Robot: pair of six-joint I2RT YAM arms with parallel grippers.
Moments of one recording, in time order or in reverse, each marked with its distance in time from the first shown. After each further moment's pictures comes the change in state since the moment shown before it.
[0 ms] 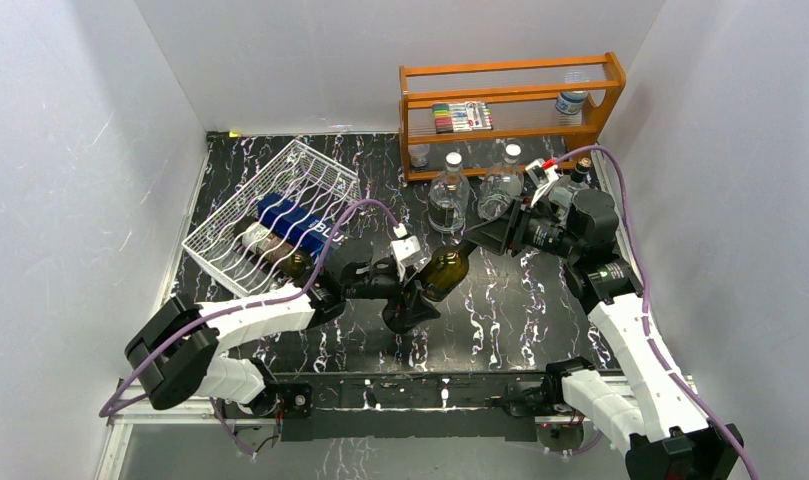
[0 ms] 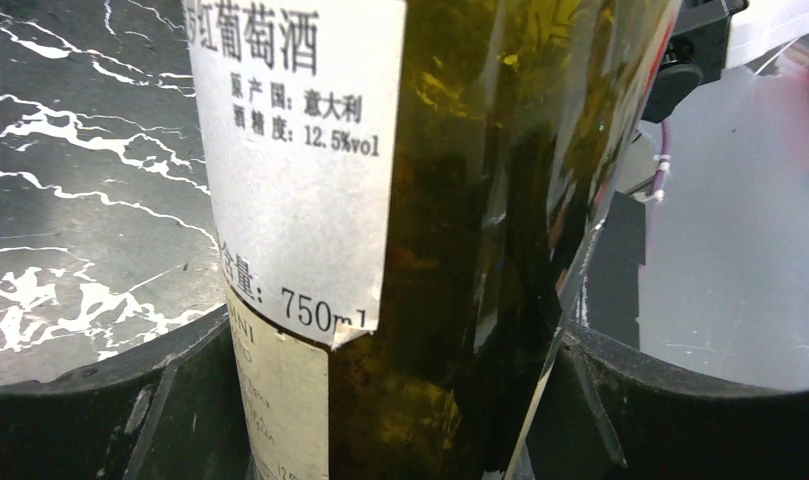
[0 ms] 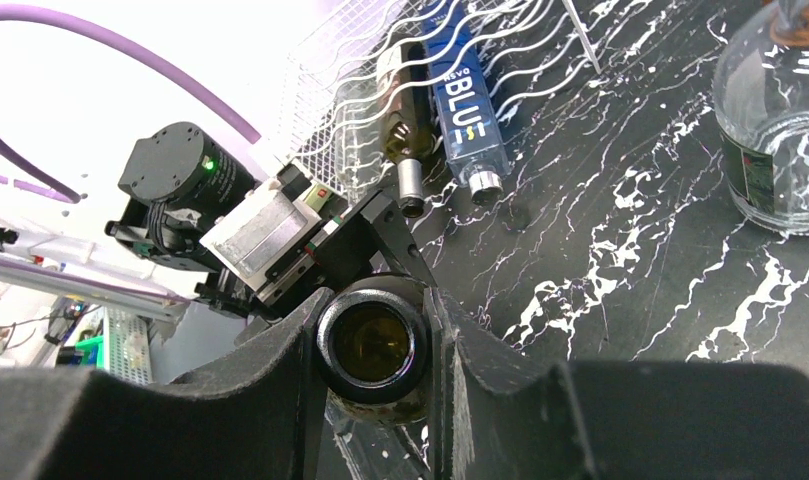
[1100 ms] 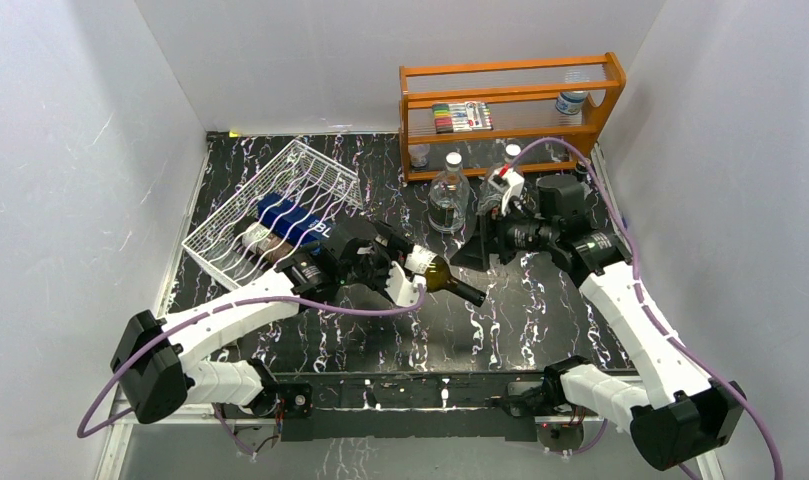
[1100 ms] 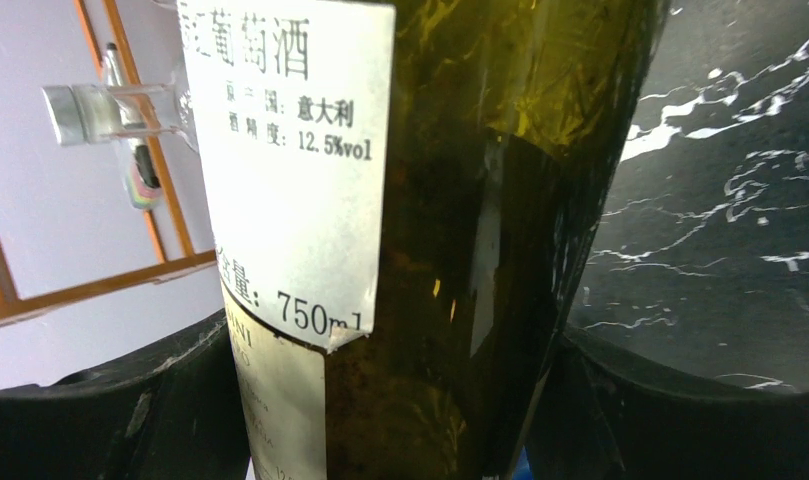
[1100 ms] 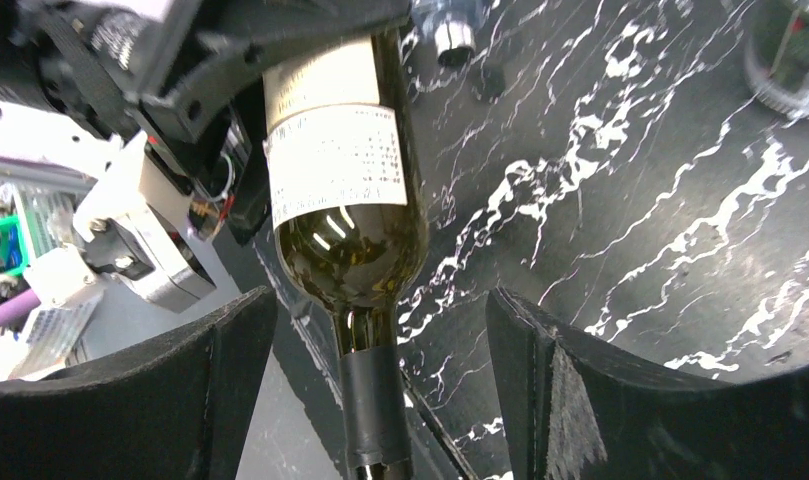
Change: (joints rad) left arm 0.005 -0.095 0.253 -0.618 -0.451 1.433; right arm 0.110 0.170 0.204 -0.451 0.068 -0.335
